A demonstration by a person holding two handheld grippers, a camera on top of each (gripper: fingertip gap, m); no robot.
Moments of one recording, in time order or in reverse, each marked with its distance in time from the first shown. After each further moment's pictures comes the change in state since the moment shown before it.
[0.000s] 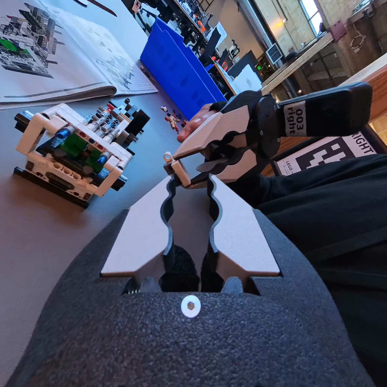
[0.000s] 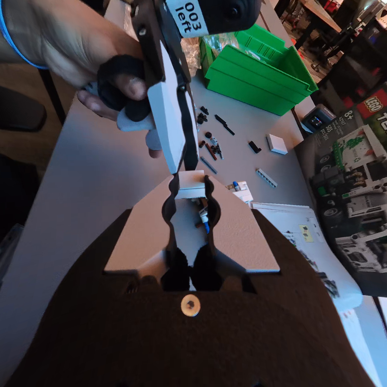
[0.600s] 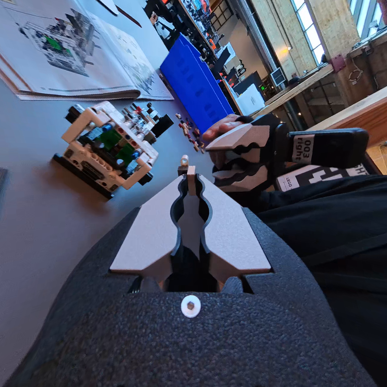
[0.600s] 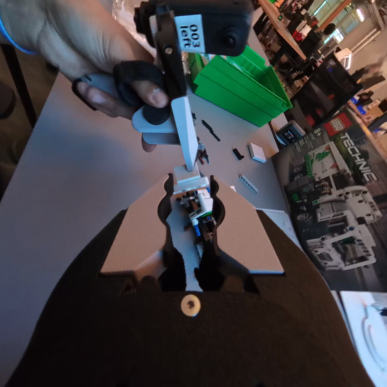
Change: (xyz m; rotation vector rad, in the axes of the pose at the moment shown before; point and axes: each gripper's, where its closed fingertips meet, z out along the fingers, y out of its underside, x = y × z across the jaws) left arm -0.022 -0.006 -0.013 0.052 -0.023 -0.097; right arm 0.002 -0.002 0.001 0.026 0.103 -0.100
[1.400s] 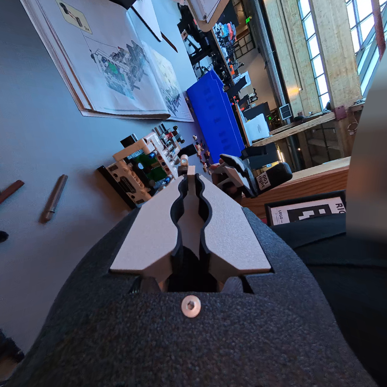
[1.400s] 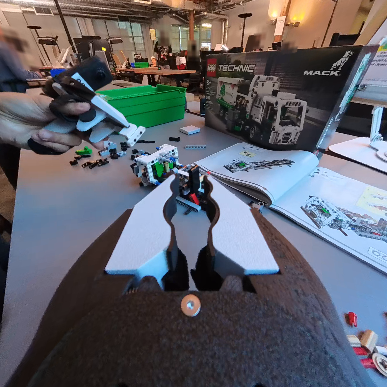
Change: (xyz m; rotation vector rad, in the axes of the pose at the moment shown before) left arm -0.030 -0.039 -0.013 0.060 -0.078 -0.196; right arm 0.043 0.089 -0.094 0.230 0.373 0.677
